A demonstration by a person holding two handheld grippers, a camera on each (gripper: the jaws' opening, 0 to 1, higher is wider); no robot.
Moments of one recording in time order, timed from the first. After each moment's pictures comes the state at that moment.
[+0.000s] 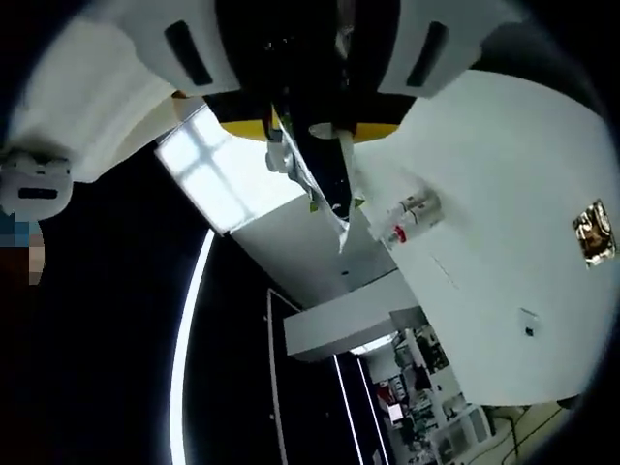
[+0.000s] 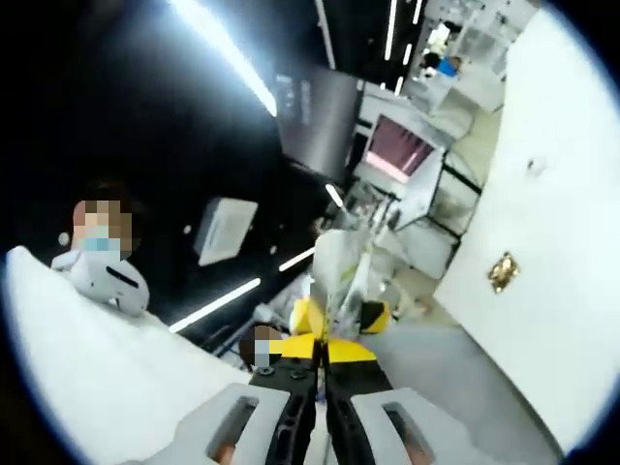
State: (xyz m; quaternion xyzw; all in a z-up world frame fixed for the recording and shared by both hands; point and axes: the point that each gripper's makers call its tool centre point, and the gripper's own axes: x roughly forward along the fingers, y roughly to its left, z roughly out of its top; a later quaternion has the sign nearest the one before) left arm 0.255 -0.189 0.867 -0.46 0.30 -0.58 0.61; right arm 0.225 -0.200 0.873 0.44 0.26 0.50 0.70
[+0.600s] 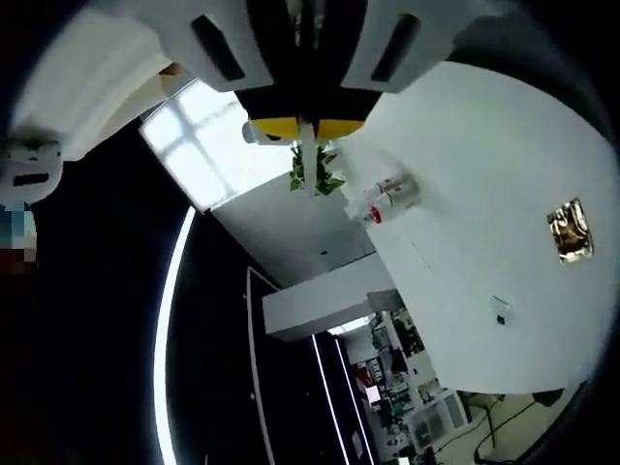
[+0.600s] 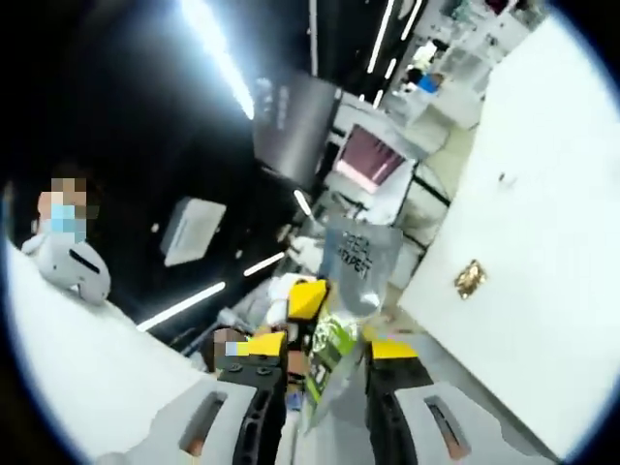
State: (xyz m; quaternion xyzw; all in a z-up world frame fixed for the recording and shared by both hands) left arm 0.276 -0.179 0.857 -0.47 0.30 -0.52 0.64; right arm 0.234 -0.190 0.841 0.39 0.28 0.44 0.76
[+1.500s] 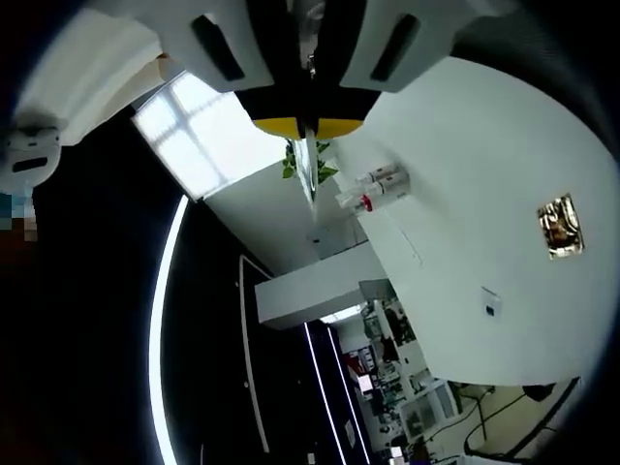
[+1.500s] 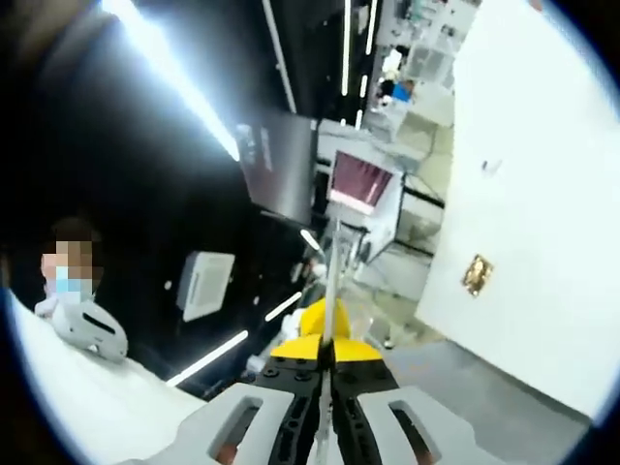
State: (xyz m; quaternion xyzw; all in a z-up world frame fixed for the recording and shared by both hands) left arm 0.287 -0.174 0.855 -0.48 0.29 -0.50 0.66; right arm 0.245 -0.209 0.855 0.53 0.23 0.40 0.71
